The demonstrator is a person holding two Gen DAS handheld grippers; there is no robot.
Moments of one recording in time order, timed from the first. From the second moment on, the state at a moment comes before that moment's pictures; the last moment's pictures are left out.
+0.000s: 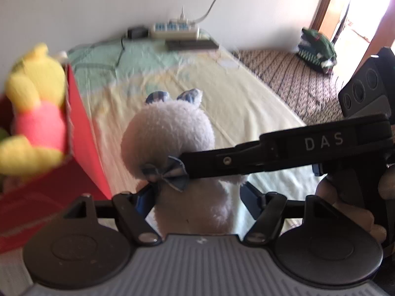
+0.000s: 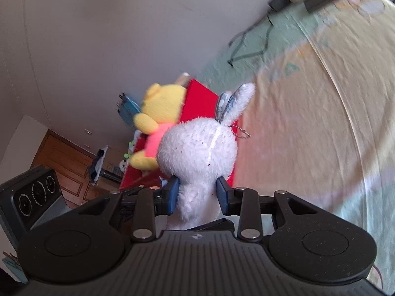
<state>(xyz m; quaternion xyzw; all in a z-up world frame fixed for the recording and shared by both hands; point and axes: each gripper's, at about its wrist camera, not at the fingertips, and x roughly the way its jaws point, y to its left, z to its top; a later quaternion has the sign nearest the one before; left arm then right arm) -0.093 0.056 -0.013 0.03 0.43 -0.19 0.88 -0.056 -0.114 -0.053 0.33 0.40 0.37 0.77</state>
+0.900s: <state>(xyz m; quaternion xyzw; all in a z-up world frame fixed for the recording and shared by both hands) -0.075 0.260 0.049 -0.03 0.33 -0.17 0.93 -0.019 0.093 0.027 0.19 0.31 0.39 0.85</state>
